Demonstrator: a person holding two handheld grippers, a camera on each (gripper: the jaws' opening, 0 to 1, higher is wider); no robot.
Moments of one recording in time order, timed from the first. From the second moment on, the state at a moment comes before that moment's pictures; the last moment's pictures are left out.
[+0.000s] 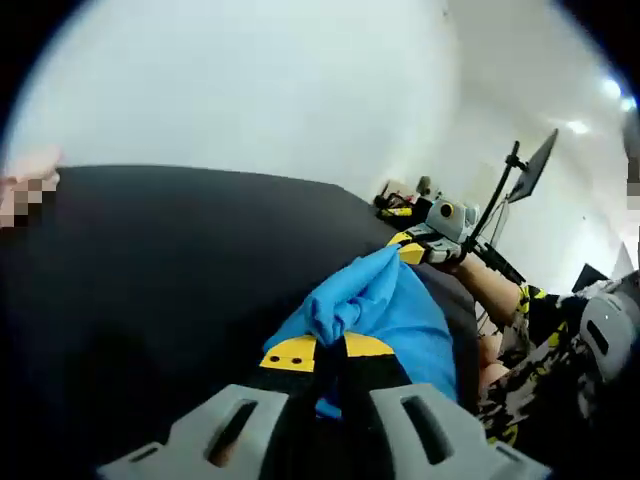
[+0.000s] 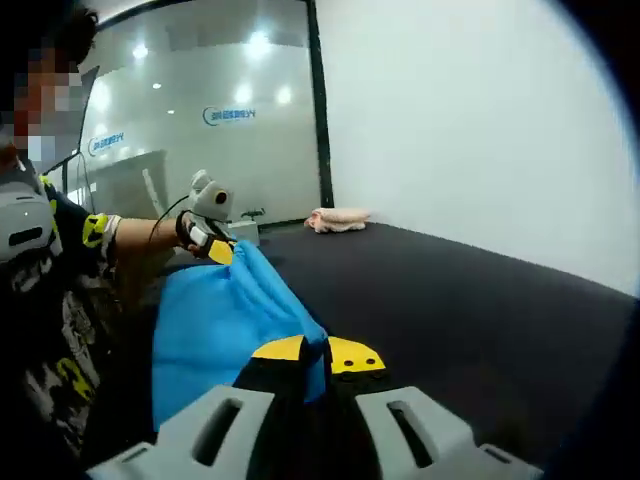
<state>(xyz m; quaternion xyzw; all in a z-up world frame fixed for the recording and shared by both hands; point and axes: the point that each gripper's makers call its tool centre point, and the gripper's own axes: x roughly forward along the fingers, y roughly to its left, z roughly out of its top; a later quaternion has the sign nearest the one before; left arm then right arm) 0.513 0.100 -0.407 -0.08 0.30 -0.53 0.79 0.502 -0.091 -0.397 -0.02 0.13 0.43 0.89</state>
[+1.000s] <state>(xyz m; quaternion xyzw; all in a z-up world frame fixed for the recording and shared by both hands) 0.501 0.032 -0.412 0.11 0.18 -0.53 0.82 0.504 -0.031 -0.419 -0.14 0.10 0.43 0.88</state>
